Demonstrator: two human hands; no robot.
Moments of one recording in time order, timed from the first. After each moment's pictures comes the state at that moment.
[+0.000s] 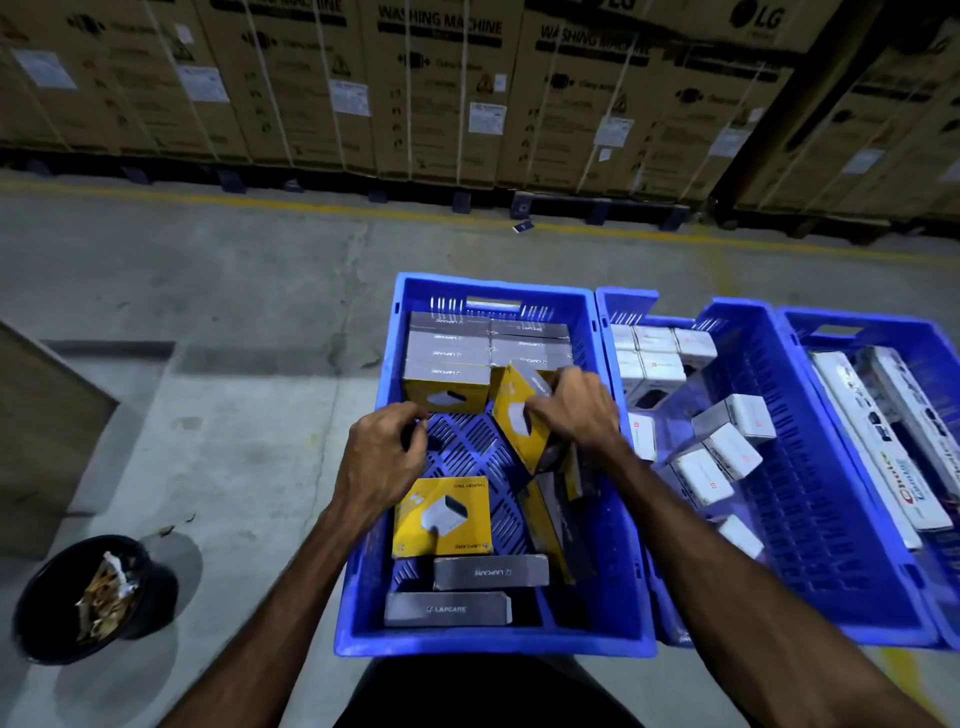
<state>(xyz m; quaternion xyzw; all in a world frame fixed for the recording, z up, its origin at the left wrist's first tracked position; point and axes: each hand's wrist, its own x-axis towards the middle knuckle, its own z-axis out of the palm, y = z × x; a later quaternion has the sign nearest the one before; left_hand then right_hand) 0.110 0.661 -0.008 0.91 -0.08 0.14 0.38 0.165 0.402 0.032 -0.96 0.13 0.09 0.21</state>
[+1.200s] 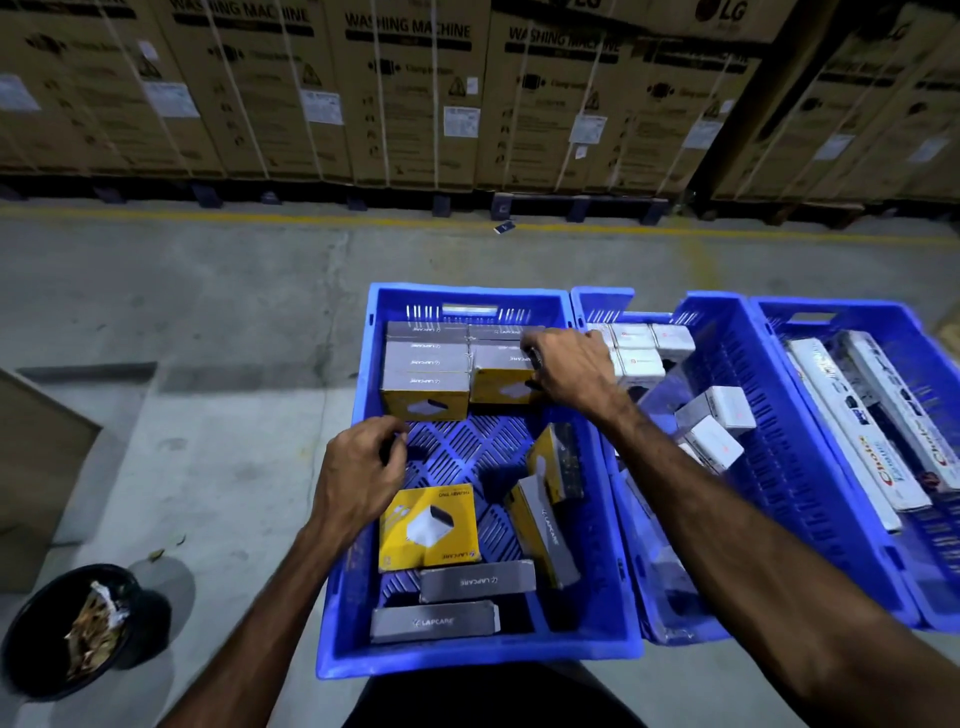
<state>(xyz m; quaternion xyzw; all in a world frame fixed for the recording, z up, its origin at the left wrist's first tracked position) 0.110 0.660 -0.006 0.92 -0.09 0.12 0.36 0.212 0.373 0.054 -1.00 -0.07 0.02 -0.01</state>
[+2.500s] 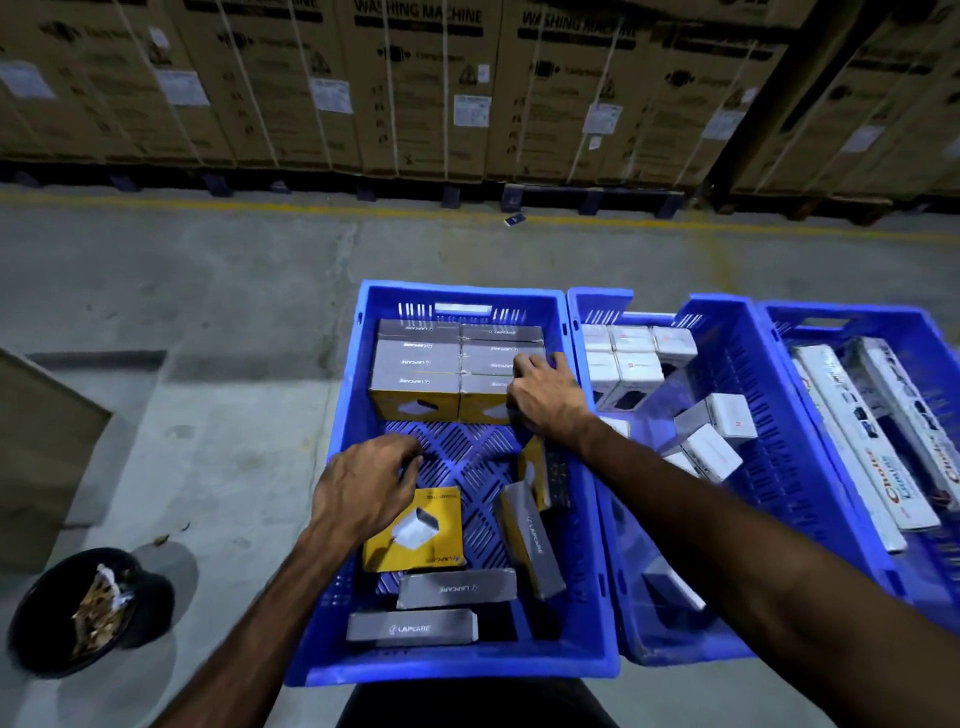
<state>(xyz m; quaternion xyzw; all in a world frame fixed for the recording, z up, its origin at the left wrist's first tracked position) 0.108 0.630 -0.008 0.98 -0.11 0.01 0.19 0.215 0.367 0.002 -0.96 -0.21 0.11 -0.17</state>
